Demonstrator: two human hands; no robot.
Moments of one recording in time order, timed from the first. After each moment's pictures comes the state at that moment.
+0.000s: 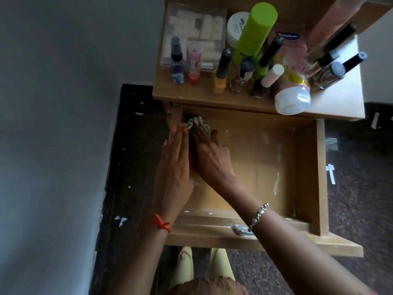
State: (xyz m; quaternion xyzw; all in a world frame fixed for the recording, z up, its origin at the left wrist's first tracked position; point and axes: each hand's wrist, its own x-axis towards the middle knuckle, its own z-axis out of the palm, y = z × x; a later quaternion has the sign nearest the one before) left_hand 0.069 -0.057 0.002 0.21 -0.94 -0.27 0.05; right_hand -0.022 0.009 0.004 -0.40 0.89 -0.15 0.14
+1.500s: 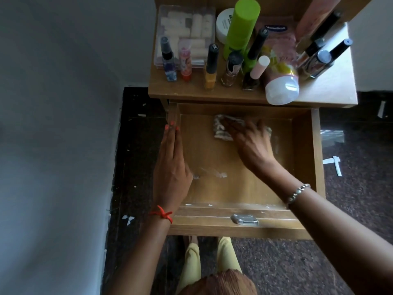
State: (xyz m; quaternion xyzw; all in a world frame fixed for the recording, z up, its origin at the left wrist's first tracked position) left_hand 0.072 -0.050 0.001 0.25 -0.93 -0.26 0.09; right_hand -0.074 0.080 -0.001 -0.40 0.91 0.00 0.08
